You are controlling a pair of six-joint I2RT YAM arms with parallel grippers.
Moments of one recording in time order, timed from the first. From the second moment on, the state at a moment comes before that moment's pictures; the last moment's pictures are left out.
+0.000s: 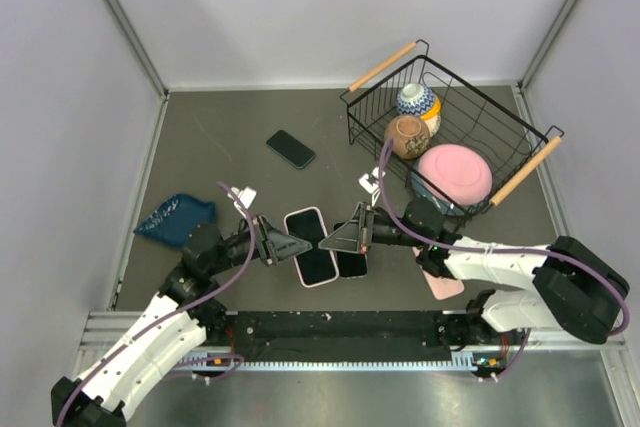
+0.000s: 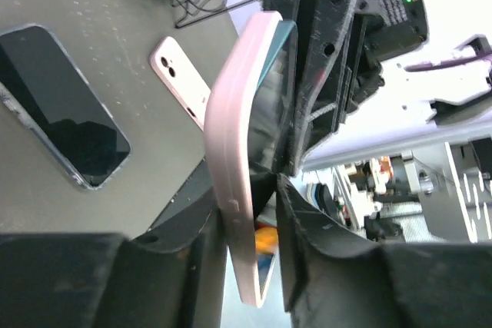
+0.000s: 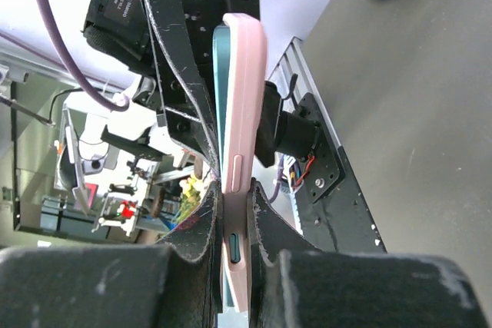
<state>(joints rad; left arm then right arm) -0.54 0.45 0.27 0.09 0.59 -1.05 0.88 1.25 0.44 0.85 -0.57 1.11</state>
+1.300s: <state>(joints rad) -0.55 0.55 0.35 0.11 0.63 -0.96 1.01 0.98 0.41 0.40 -0.36 1.01</state>
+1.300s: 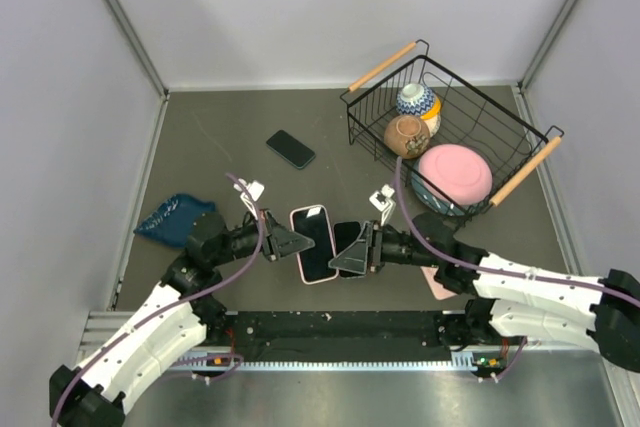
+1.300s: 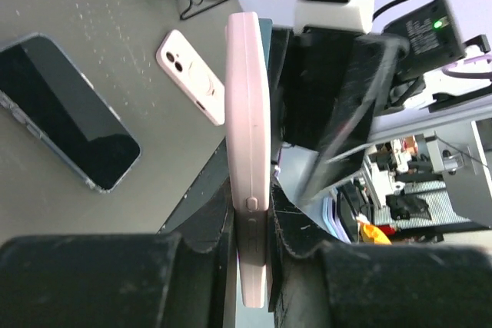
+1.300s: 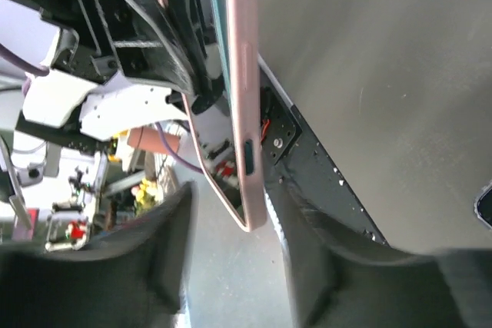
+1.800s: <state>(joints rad) -0.54 0.66 0.35 0.12 0.93 -0.88 0.95 0.74 0.54 0.08 -0.27 0.80</state>
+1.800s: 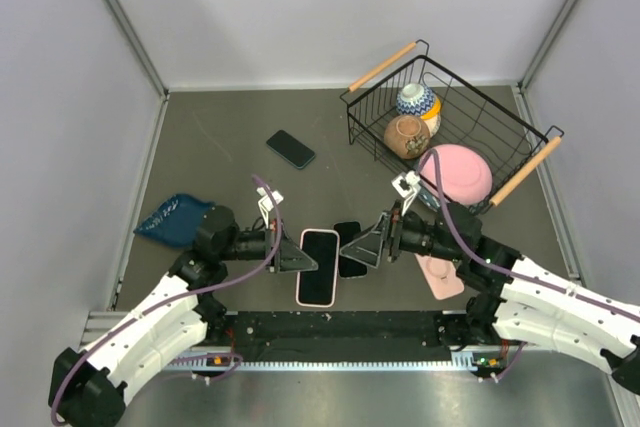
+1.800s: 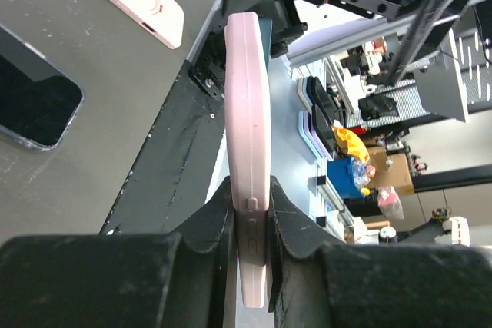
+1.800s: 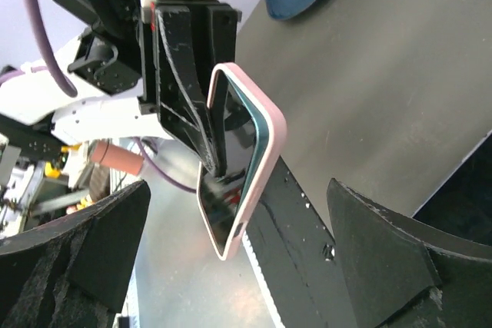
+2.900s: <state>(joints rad) -0.54 0.73 0.42 -0.01 0.96 -0.72 0.90 0.99 0.64 0.15 -0.41 0.74</state>
